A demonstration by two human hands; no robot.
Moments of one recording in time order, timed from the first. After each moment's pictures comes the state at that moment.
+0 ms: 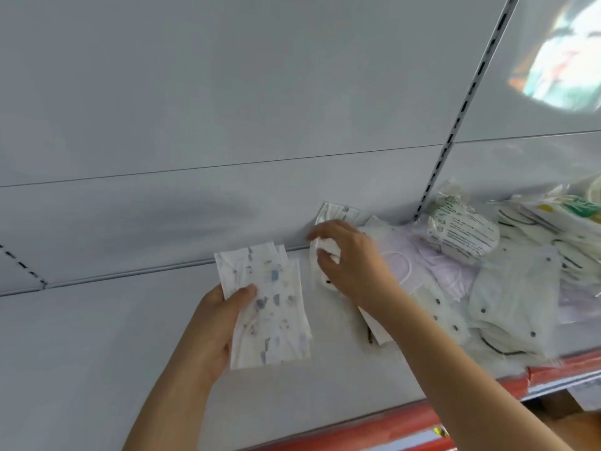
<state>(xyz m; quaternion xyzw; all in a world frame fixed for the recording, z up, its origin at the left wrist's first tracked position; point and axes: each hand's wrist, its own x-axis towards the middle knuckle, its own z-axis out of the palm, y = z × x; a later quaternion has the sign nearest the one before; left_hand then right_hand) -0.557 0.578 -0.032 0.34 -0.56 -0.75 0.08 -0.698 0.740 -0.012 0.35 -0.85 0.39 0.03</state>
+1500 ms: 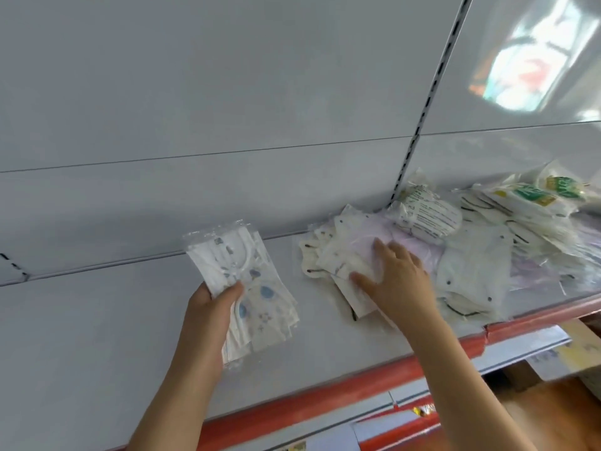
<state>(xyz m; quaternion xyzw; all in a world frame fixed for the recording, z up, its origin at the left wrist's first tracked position) -0.531 0.599 -0.038 0.34 -0.57 -0.73 0.16 -0.670 0.822 -0.040 0.10 -0.99 0.12 -0.01</state>
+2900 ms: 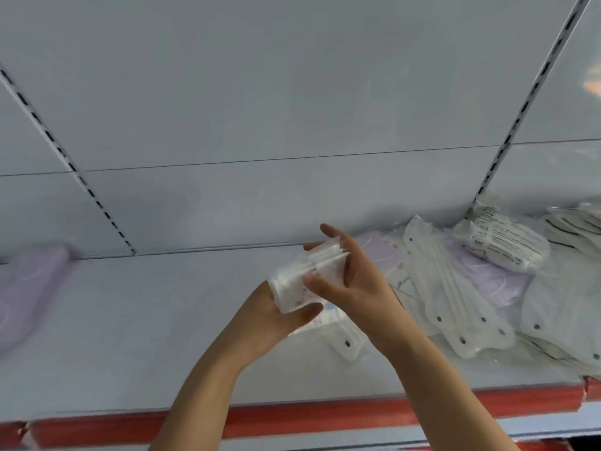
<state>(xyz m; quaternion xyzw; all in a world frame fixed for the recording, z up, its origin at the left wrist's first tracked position) -0.504 0.585 -0.011 0.15 -0.81 -0.56 0.06 -0.606 0.723 -0.002 0.29 -0.64 0.66 -0.25</state>
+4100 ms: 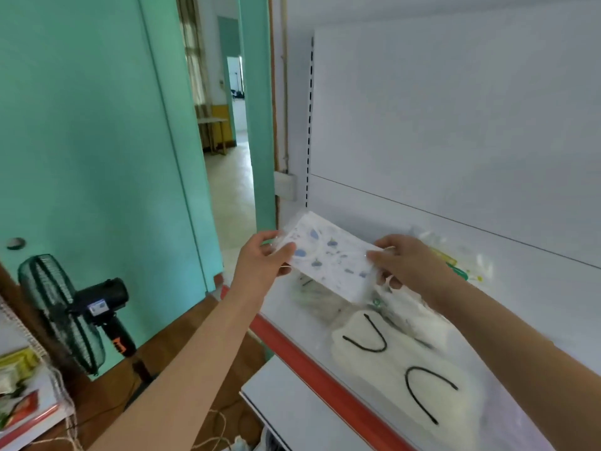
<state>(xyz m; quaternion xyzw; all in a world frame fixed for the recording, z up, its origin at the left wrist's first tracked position) 0.007 0.004 0.040 0.46 -0.51 -0.52 0.51 -0.220 0.080 0.081 0.53 -0.69 0.40 -0.29</state>
